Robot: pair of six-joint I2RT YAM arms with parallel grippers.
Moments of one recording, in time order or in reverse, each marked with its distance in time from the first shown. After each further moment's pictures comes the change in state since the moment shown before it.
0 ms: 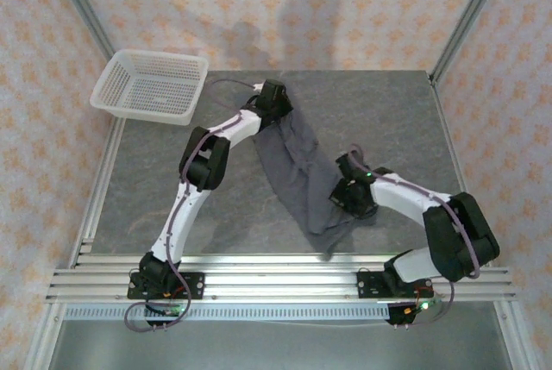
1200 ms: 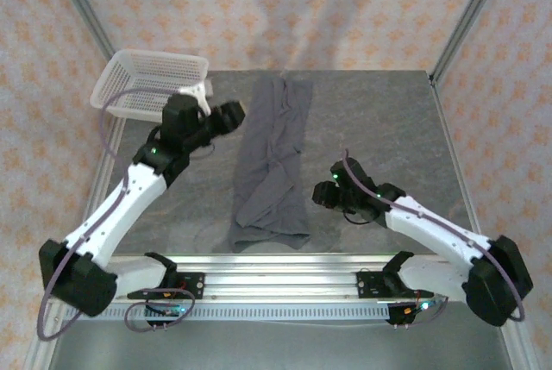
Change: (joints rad) left arm 0.054 -1.470 -1.147 -0.130 0.158 0.166; right arm 0.179 -0.291 -0.034 0.089 -0.012 -0.194
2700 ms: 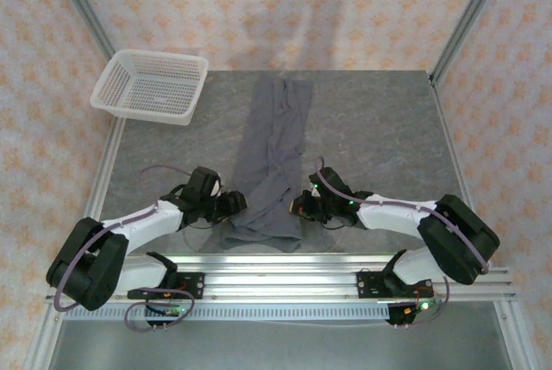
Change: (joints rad) left arm -0.056 0.082 -0.596 0.132 0.185 -0.136; right arm 0.085 0.272 -0.114 0.485 -0.238 0.214
